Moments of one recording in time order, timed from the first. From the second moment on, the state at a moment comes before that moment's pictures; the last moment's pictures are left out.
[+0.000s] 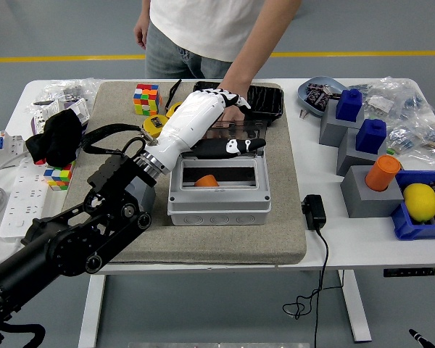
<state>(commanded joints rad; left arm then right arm) -0.61 0.09 -0.80 -1.13 2.01 0.33 -0.14 0.19 -0.21 0.40 0.19 -0.70 -0.16 -0.05</state>
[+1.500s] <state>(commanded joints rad) -0.58 0.14 -0.69 -1.22 2.18 0.29 0.05 0.20 -0.21 0.40 0.19 -0.69 -0.16 -0.05</state>
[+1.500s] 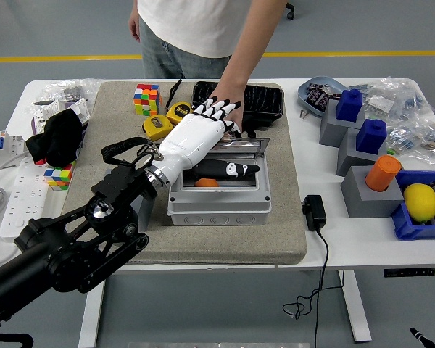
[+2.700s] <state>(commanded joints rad) -0.31 0.10 -1.25 -1.59 1.45 -0.26 0.18 0.19 -0.21 0.42 0.19 -0.69 -0.16 -0.06</state>
